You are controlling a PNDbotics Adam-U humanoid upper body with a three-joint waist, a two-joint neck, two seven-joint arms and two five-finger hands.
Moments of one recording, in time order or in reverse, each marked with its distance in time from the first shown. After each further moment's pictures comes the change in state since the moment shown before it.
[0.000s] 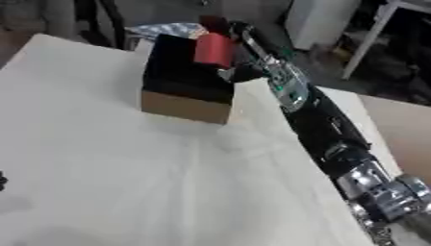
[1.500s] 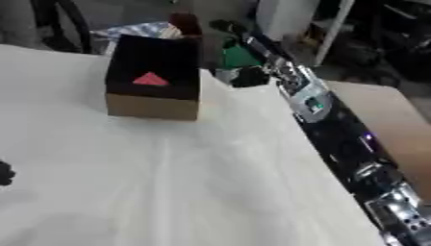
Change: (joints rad) left arm 0.044 -0.004 0.066 0.032 -0.029 0.012 0.067; right arm 0.247 -0.062 0.044 -0.567 -0.429 0.106 0.191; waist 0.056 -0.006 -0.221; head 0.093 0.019
